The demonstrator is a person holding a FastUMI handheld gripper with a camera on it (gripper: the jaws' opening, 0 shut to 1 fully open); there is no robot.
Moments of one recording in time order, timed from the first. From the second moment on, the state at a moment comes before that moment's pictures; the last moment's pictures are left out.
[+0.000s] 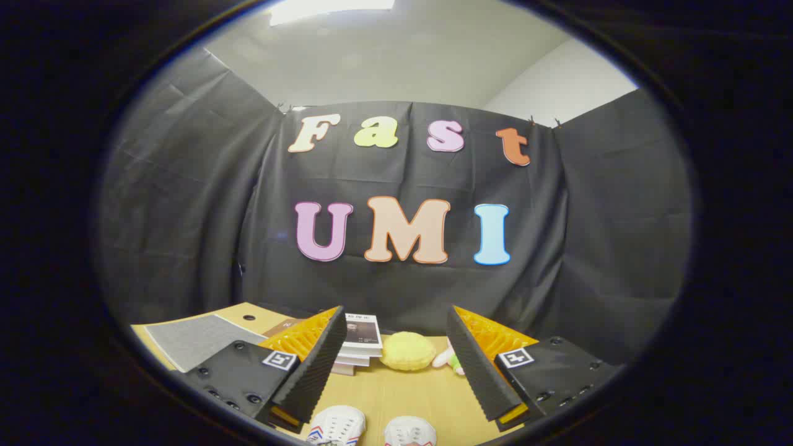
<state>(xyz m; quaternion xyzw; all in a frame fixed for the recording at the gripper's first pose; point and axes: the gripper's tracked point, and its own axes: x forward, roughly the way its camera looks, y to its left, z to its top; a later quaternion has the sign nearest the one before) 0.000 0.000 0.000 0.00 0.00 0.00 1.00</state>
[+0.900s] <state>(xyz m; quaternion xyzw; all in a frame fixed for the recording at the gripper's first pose) 0.008 -0.009 0.010 0.02 -0.02 0.00 1.00</state>
